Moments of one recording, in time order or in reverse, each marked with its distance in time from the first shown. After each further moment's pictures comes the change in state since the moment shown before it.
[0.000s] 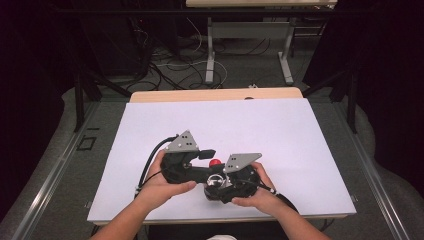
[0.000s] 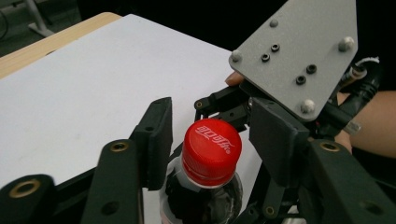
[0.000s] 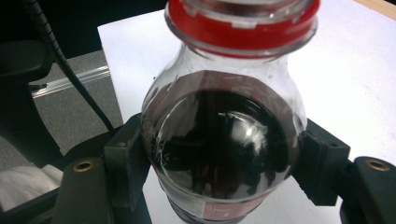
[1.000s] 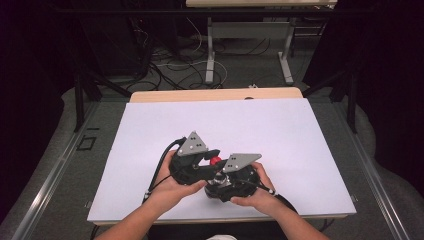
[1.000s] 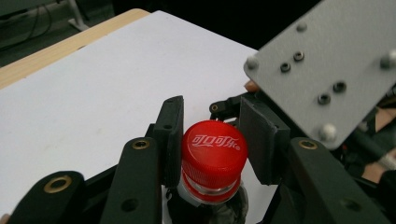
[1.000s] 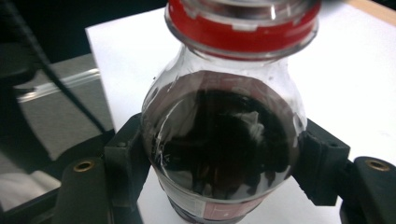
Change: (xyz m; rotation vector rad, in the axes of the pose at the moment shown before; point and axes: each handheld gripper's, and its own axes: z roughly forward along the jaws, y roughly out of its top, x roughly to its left) left arm -0.014 0.006 0.015 0.012 0.148 -0.029; right arm 0.001 -0.001 0.002 0.000 -0.045 0.016
